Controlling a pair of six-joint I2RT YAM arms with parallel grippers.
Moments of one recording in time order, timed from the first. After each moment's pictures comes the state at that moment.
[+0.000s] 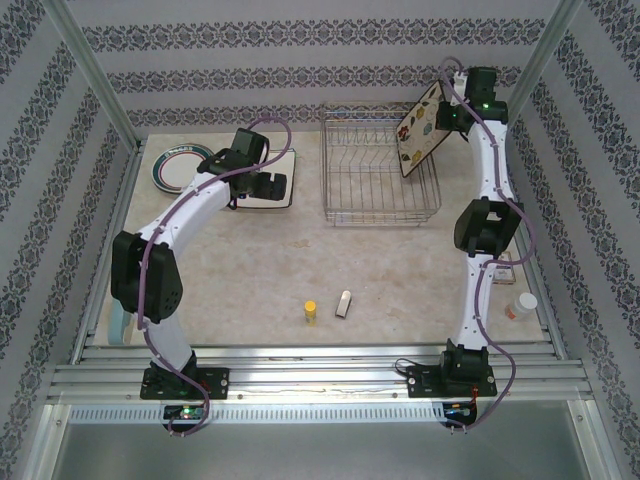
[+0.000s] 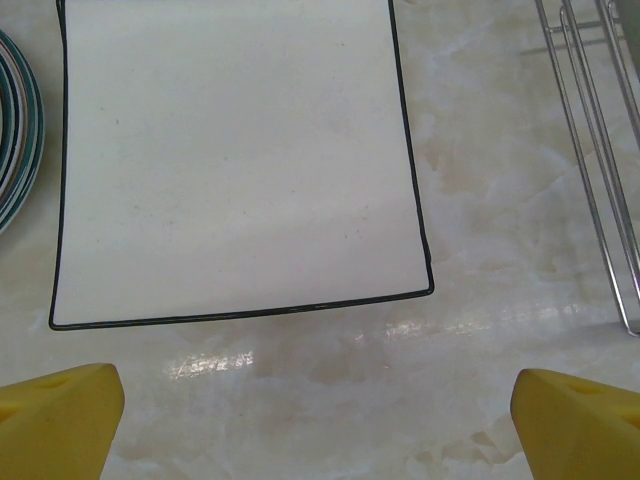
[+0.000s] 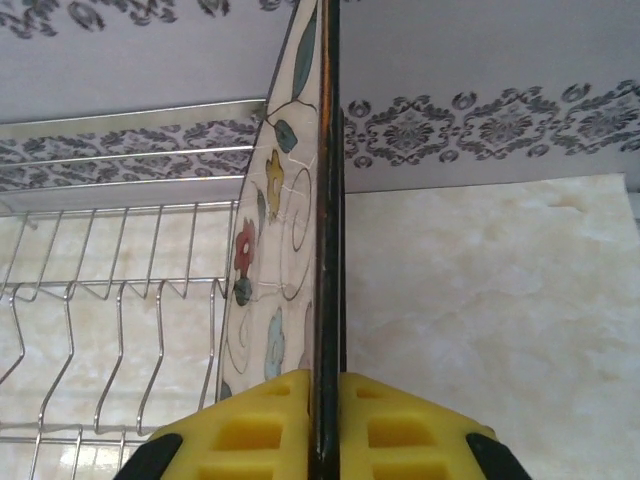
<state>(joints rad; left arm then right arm) -0.33 1.80 1.59 -0.73 -0.13 -0.17 -0.13 2.50 2.69 -0.93 -0.19 0.03</state>
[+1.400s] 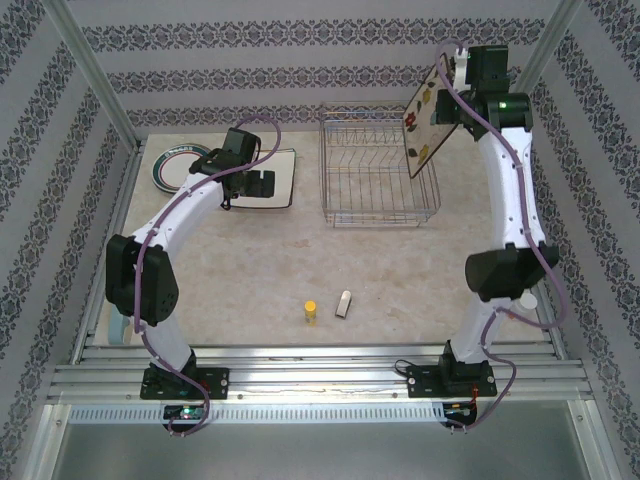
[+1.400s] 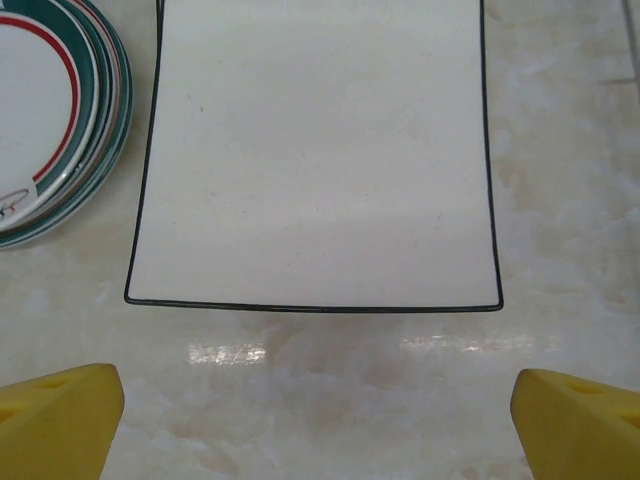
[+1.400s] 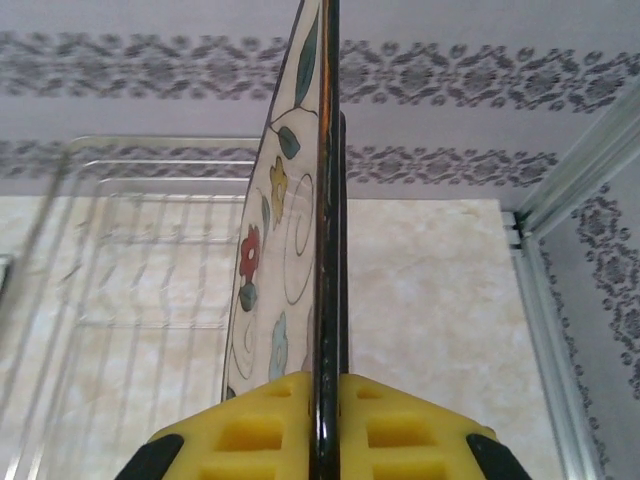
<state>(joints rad) -0.29 1.76 1.56 -0.74 -0.20 -0.22 0.04 1.85 2.28 -1.05 0.03 0.02</state>
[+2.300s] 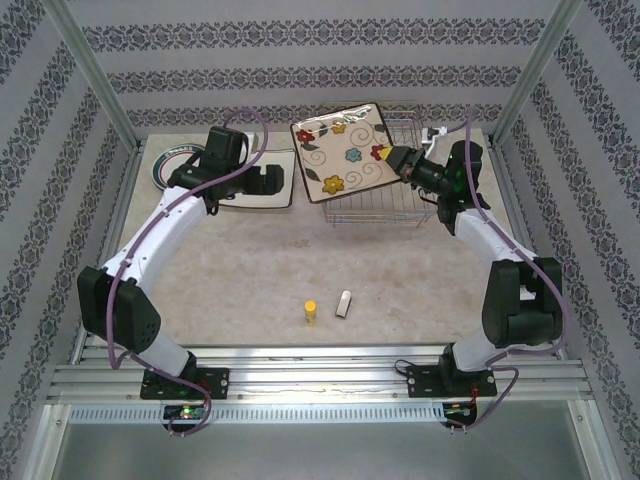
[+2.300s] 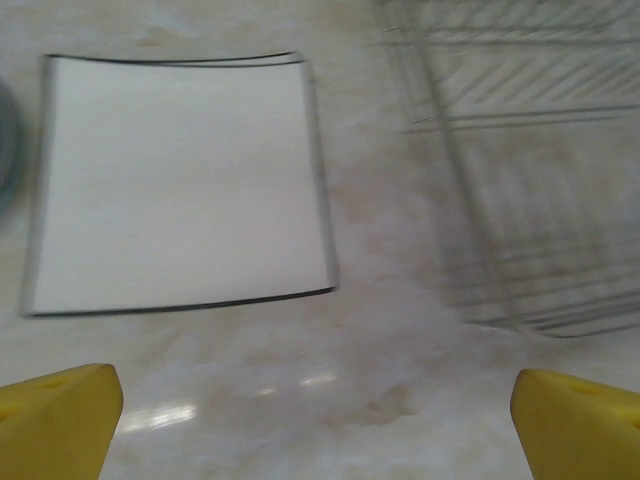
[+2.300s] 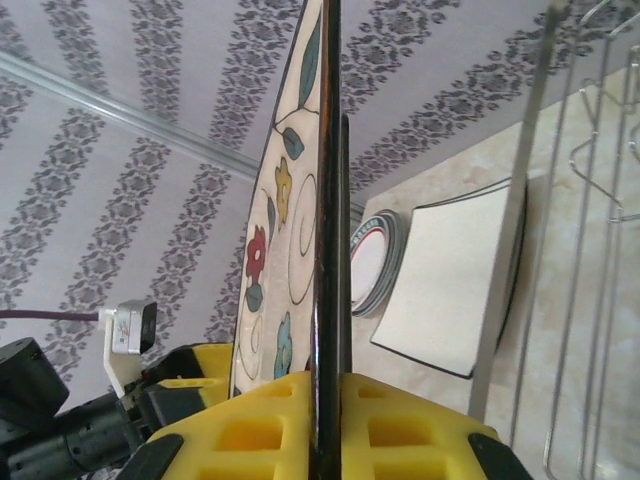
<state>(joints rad) -0.31 1.56 1.48 -0.65 0.09 -0.29 0.04 1.56 1.04 0.44 -0.87 1.04</state>
